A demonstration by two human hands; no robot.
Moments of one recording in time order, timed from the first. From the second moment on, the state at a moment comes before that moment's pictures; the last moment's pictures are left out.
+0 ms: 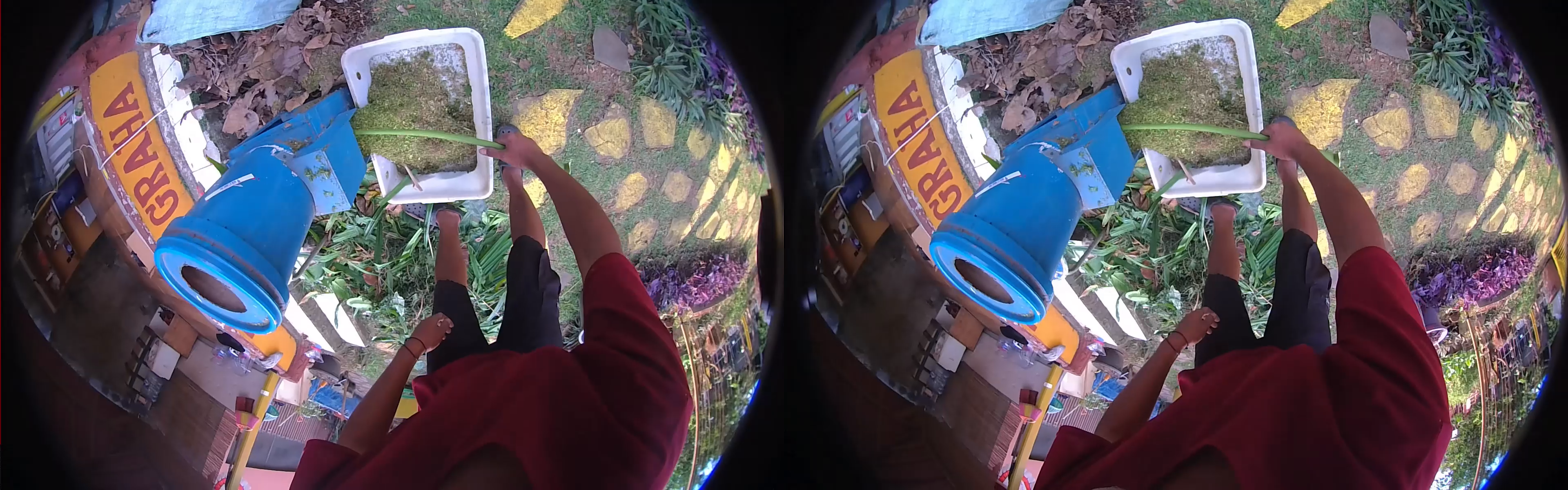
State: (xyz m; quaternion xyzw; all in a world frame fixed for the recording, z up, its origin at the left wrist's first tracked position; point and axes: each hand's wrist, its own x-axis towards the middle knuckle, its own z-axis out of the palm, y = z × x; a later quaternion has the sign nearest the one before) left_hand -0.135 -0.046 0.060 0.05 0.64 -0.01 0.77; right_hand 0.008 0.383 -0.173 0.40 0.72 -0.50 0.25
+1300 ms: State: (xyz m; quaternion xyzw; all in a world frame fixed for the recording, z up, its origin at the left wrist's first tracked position) left_hand -0.149 -0.060 0.016 0.18 0.71 -0.21 0.65; right_hand -0.114 0.339 -0.358 0.25 0.83 -0.41 0.29
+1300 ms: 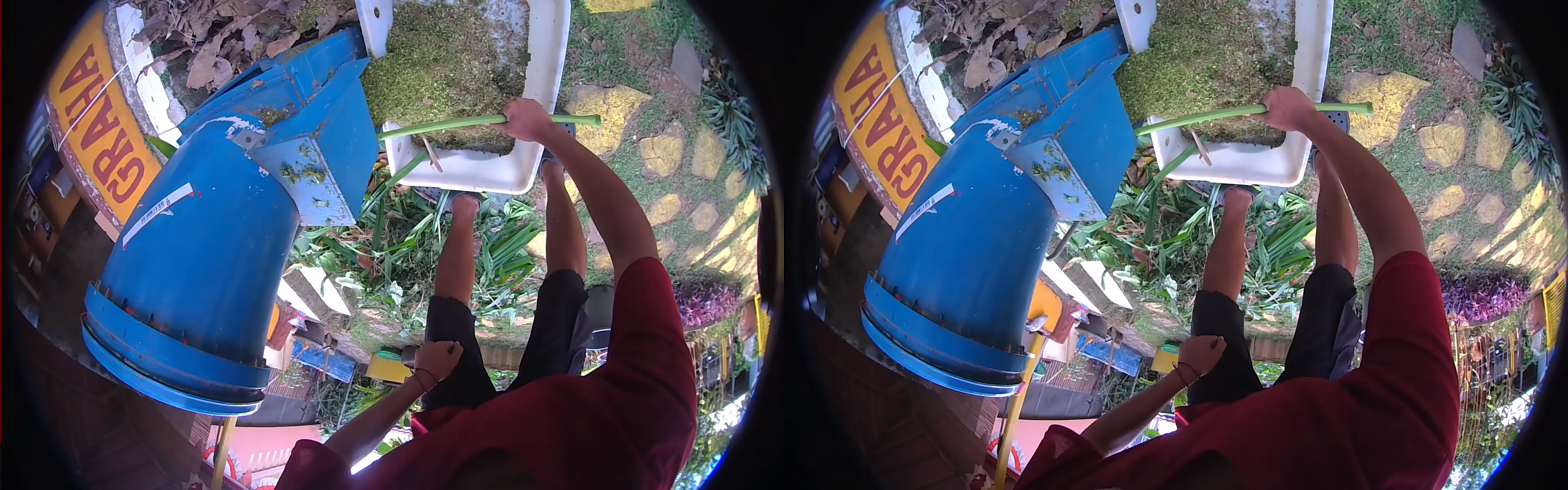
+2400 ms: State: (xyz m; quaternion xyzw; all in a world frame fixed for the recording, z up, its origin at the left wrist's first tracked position) left_hand -0.138 -0.037 0.007 0.16 0.69 -0.22 0.67; right_hand -0.173 0.366 -0.351 0.27 0.78 -0.49 0.27
